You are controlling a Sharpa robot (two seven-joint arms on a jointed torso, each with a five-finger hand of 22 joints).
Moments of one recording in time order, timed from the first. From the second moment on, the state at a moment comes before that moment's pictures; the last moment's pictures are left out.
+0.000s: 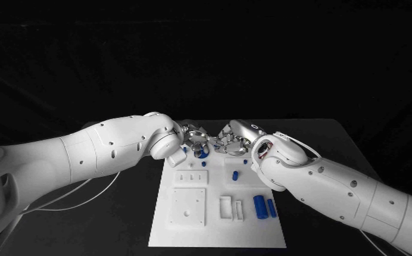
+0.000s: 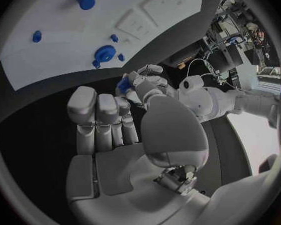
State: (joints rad) left arm 1.40 -0.55 -0.18 1.20 -0.48 -0.03 -0.30; left_hand 1.17 0.03 0.06 -0.04 0.26 1.17 0.01 0.06 0.68 1.47 -0.07 0.55 0.47 1.36 -0.12 1.25 0.69 0.06 1.13 -0.14 0.92 1.00; right arm 1.07 -0.50 0.19 1.33 -1.60 -0.30 -0.22; right_hand 1.26 -0.07 0.32 -0.15 0.21 1.20 0.07 0.06 0.07 1.19 -0.01 1.13 1.11 1.45 -0.08 1.05 1.05 0.08 1.47 -0.09 0.91 1.31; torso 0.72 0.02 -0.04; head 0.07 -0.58
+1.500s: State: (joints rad) left arm 1.40 -0.55 -0.18 1.18 -0.48 -0.02 -0.30; left_hand 1.17 0.03 0.06 -0.03 0.26 1.17 0.01 0.07 0.68 1.47 -0.07 0.55 0.47 1.36 -0.12 1.25 0.68 0.06 1.16 -0.14 0.84 1.09; right arm 1.06 -0.50 0.19 1.33 -1.60 -0.29 -0.22; right_hand 1.28 -0.07 0.33 -0.16 0.21 1.20 0.07 0.06 0.07 1.19 -0.01 1.13 1.11 1.45 -0.08 1.05 1.05 0.08 1.47 -0.09 0.91 1.31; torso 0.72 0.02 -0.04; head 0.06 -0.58
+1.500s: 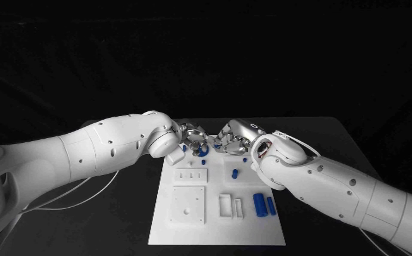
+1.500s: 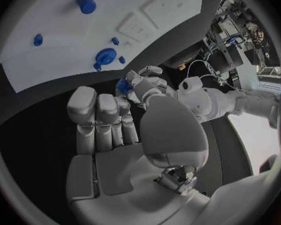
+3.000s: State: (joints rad) left arm 1.40 -0.59 -0.18 1.20 -0.46 -0.07 -0.28; left_hand 1.09 0.04 0.18 -0.12 0.60 1.19 0.04 0.06 0.80 1.47 -0.08 0.57 0.46 1.41 -0.13 1.28 0.84 0.05 1.20 -0.15 0.80 1.16; right arm 1.03 -0.65 0.20 1.40 -1.57 -0.37 -0.19; right_hand 1.31 -0.13 0.09 0.00 0.27 1.05 0.11 0.06 0.06 1.11 0.01 1.05 0.99 1.43 -0.06 0.95 0.98 0.08 1.47 -0.09 0.74 1.31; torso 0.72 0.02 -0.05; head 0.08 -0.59
